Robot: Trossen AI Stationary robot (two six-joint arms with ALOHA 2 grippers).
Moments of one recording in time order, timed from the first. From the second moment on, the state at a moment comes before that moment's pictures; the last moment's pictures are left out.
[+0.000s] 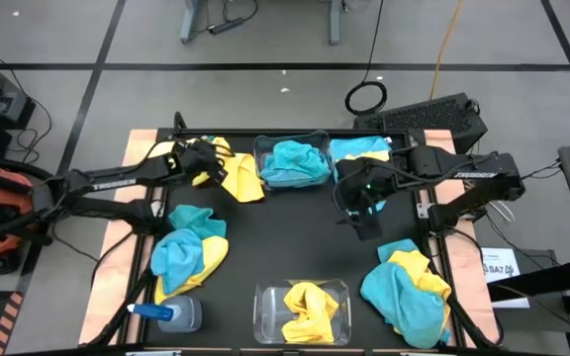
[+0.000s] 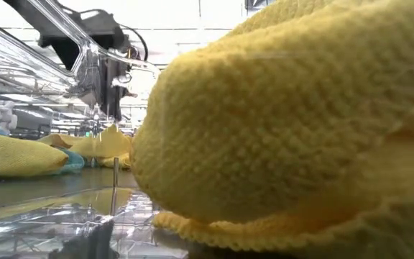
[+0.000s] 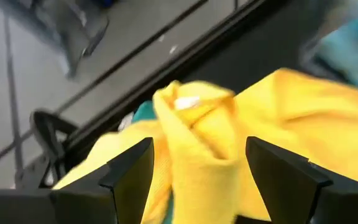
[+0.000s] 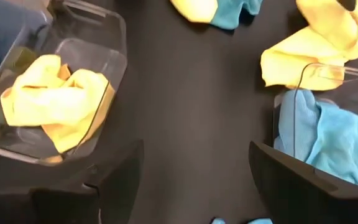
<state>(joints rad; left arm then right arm) 0.48 1.09 0.62 -0.41 -0.55 -0.20 0.10 1.42 1.65 -1.15 -0.03 -0.14</state>
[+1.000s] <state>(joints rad) 0.60 1.27 0.71 -0.47 -0.22 -0.04 0.16 1.43 1.65 -1.16 0.03 -0.11</state>
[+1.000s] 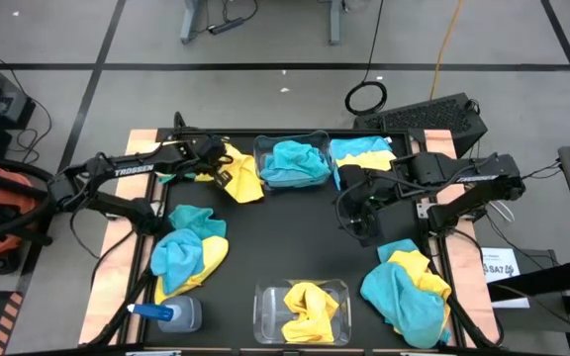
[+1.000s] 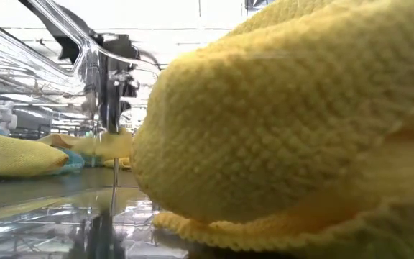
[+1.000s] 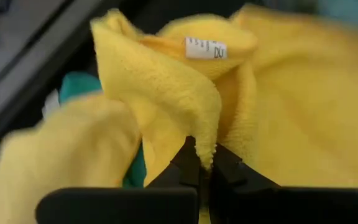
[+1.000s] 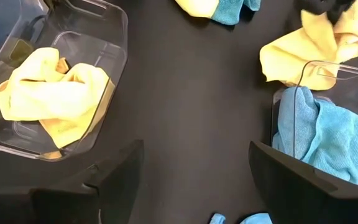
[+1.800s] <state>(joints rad) -0.01 0.98 1.11 -0.41 -0.18 0.09 0.16 1.43 1.65 -1.23 0.12 -0.11</state>
